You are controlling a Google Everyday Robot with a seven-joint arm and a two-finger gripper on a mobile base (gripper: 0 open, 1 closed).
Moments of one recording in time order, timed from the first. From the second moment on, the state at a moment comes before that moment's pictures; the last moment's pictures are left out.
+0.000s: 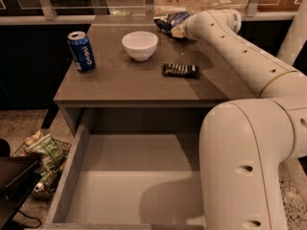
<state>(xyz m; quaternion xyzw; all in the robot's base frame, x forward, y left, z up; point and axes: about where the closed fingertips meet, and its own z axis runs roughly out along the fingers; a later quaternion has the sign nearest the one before) 0.947 -0.152 0.851 -0.19 0.82 0.00 0.54</state>
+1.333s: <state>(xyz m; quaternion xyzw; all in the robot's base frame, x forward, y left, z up) 0.948 -0.147 0.844 -0.19 0.82 0.01 0.53</state>
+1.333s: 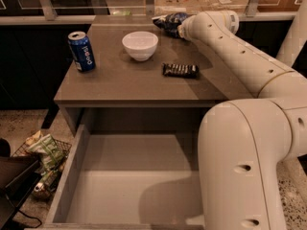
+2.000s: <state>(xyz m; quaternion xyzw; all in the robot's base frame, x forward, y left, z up) 0.935 -0.143 0.871 -0.22 0.82 0.00 0.53</state>
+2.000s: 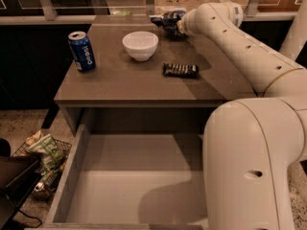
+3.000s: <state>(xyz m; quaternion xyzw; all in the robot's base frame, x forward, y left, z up) 0.859 -0.183 1.019 -0.23 0.78 -0.14 0.57</state>
